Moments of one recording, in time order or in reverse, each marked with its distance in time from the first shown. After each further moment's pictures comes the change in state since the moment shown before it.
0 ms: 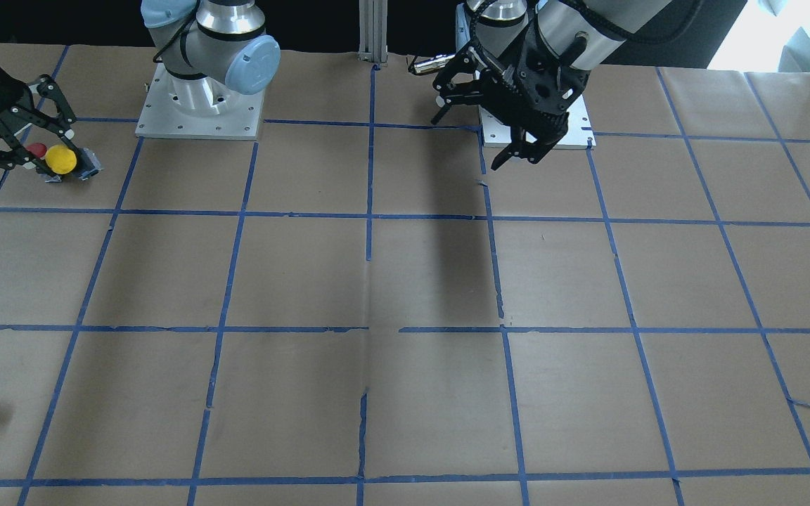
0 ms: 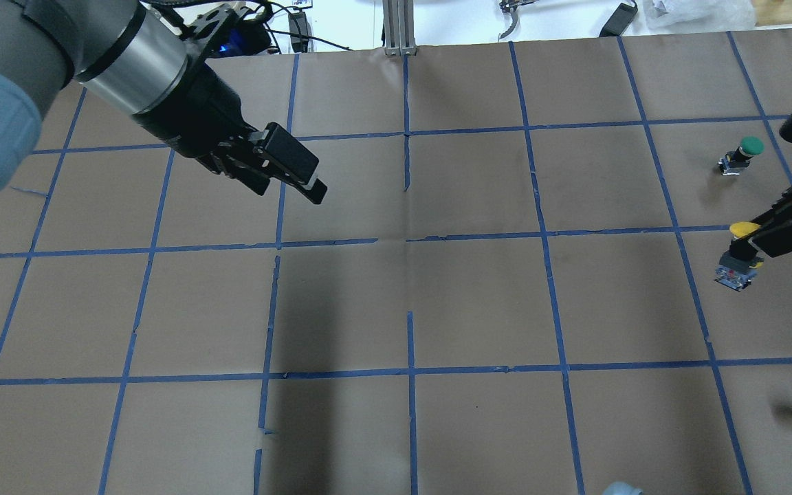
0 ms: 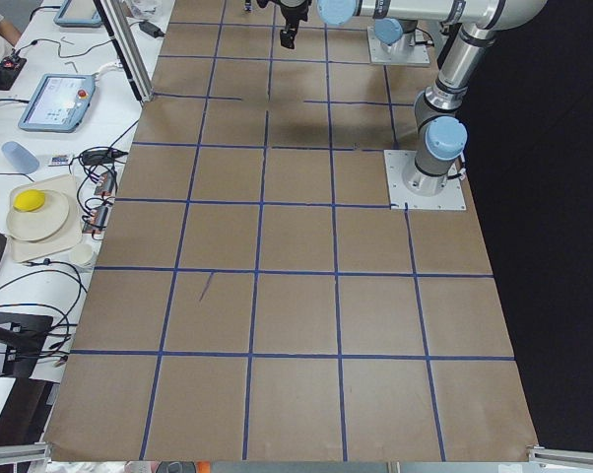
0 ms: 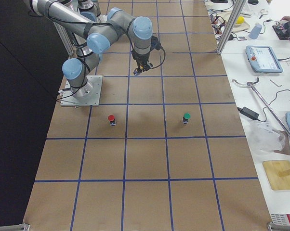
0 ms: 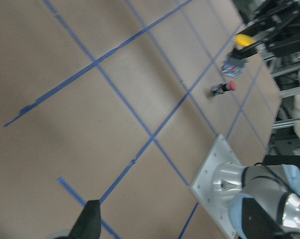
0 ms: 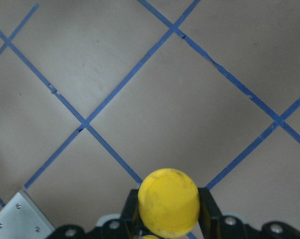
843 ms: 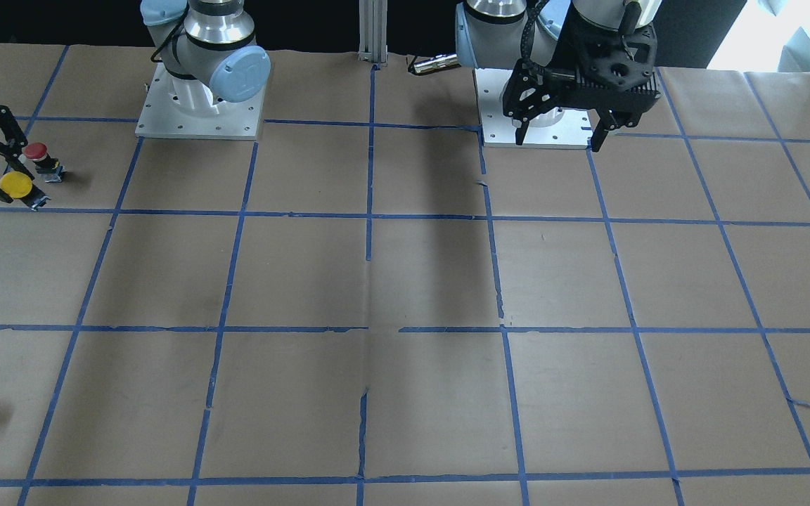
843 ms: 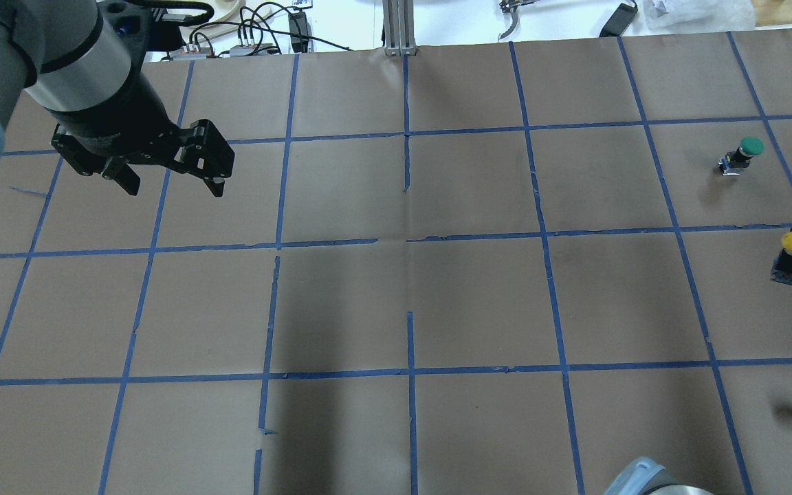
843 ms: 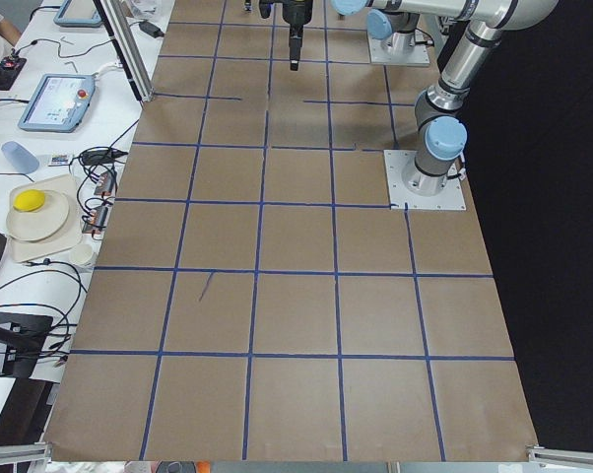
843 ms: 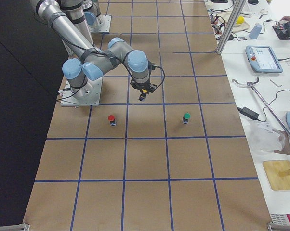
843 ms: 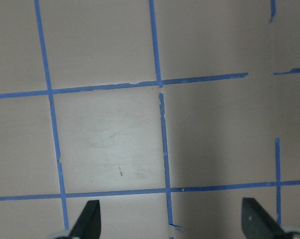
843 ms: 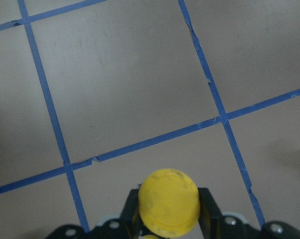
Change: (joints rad) left arm -0.011 0.037 -0.012 0.040 0.410 -0.382; right arm -0.205 0.146 0.085 -0.264 0.069 -0.688
